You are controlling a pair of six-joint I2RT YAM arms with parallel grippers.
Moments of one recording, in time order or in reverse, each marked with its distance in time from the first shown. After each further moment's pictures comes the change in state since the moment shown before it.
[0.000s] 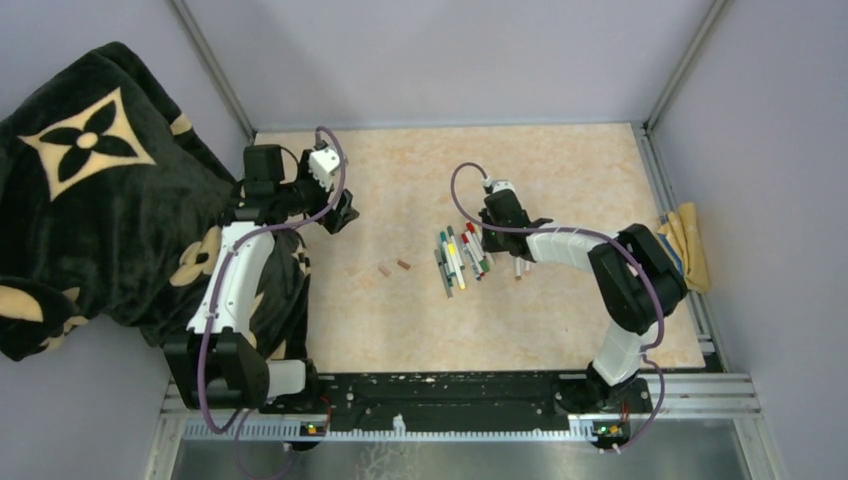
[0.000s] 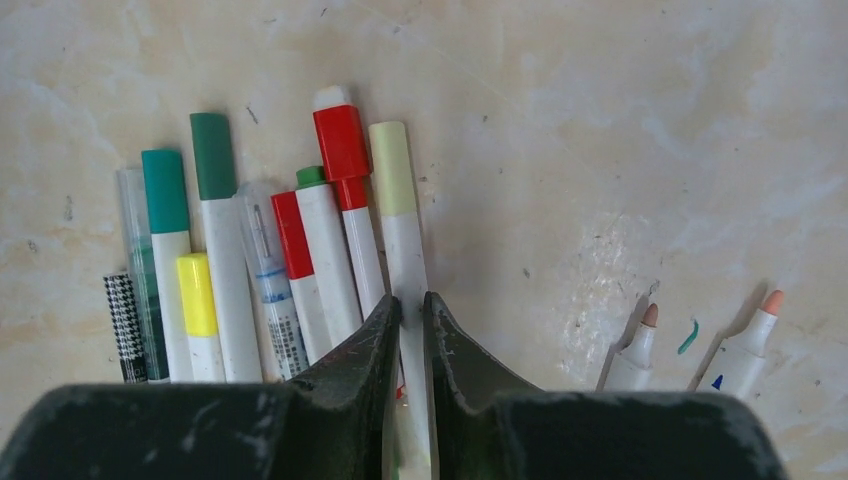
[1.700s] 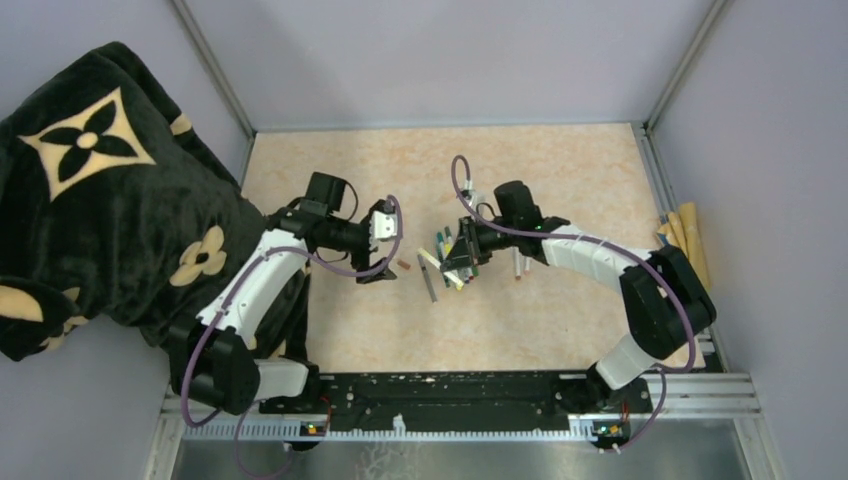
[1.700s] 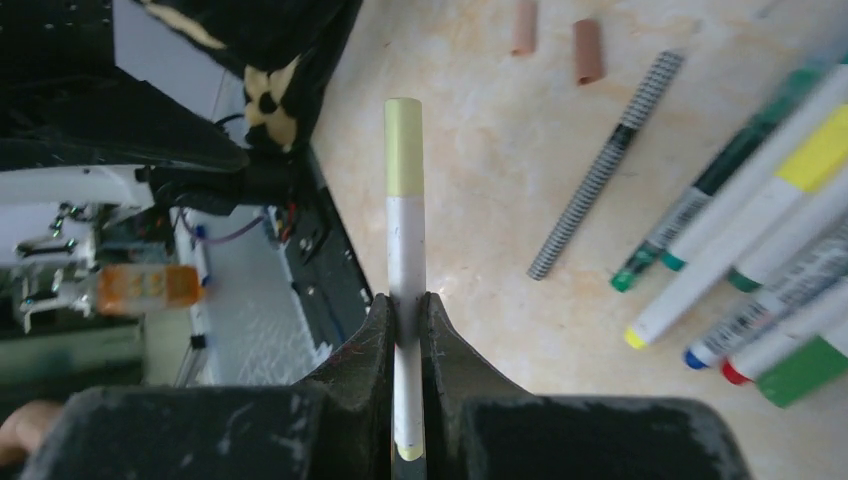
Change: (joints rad) left arm -0.260 0.026 -0.108 -0.250 0.200 0.428; right arm -0.007 -0.186 -0.024 -0.007 -0.922 0.047
